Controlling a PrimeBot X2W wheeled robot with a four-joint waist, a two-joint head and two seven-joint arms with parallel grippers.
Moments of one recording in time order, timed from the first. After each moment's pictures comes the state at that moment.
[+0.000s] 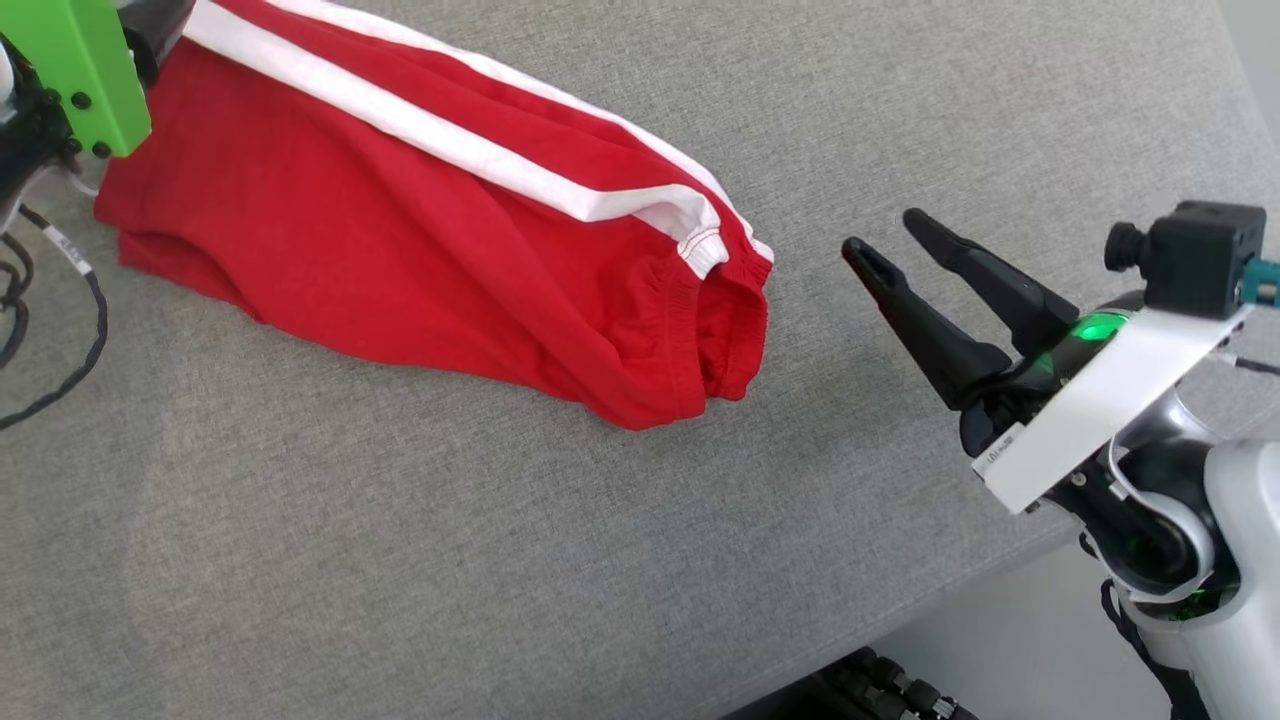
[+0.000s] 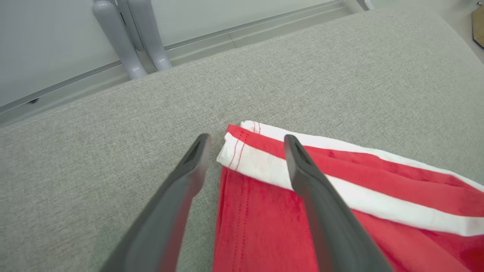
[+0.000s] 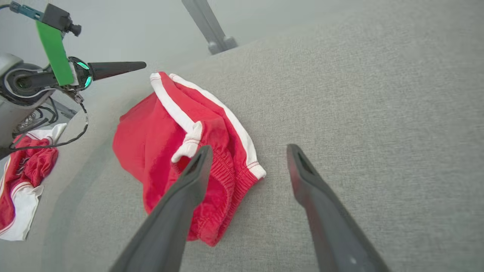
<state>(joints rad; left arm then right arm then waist) -1.15 0.65 -0.65 0.36 -0.98 0.03 0.61 -0.34 -0.33 0.24 -0.29 0.82 0.13 0.37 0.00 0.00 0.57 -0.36</state>
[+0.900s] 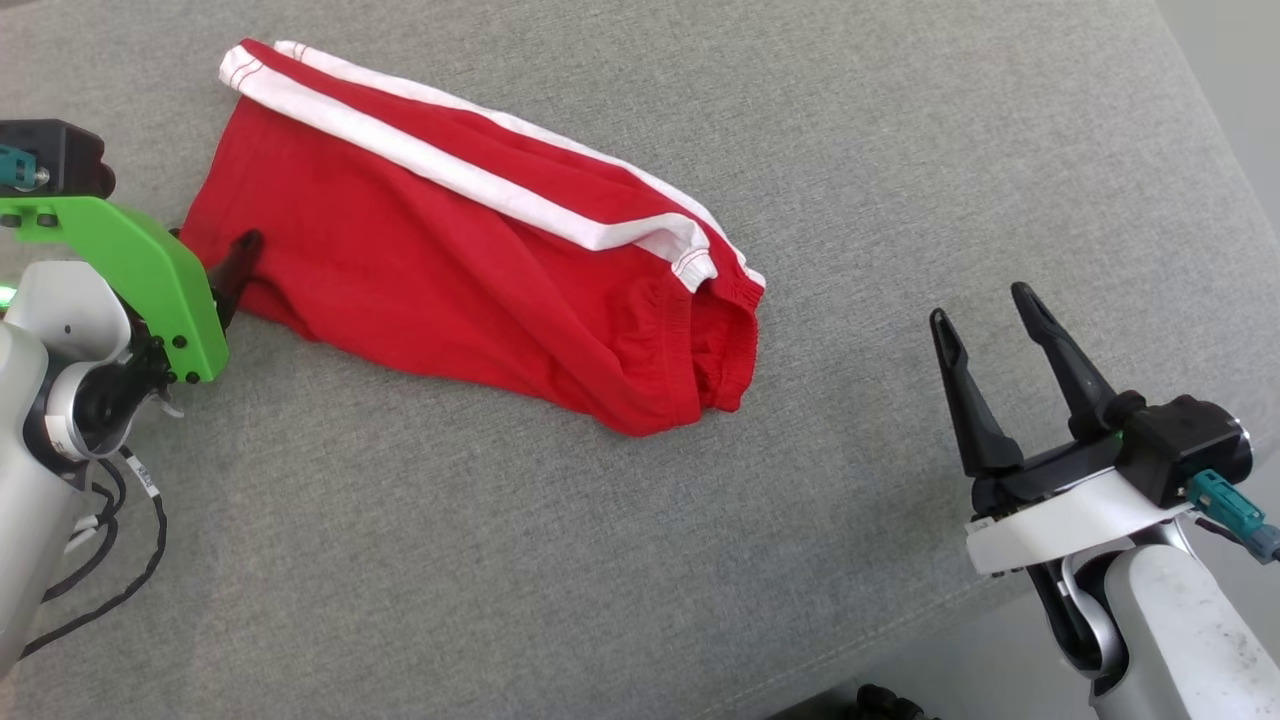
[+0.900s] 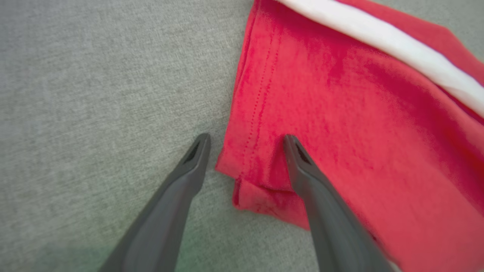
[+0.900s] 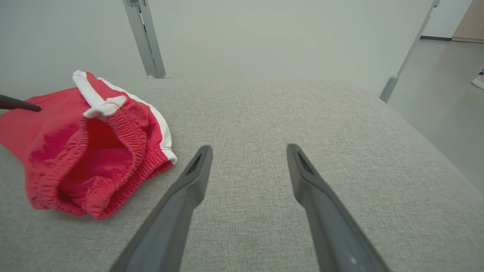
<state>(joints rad) -0.82 0.65 -0.67 0.41 -1.02 0.10 0.47 -0.19 -0.24 0.18 0.04 0.26 0.13 -0.26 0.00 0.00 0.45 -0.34</state>
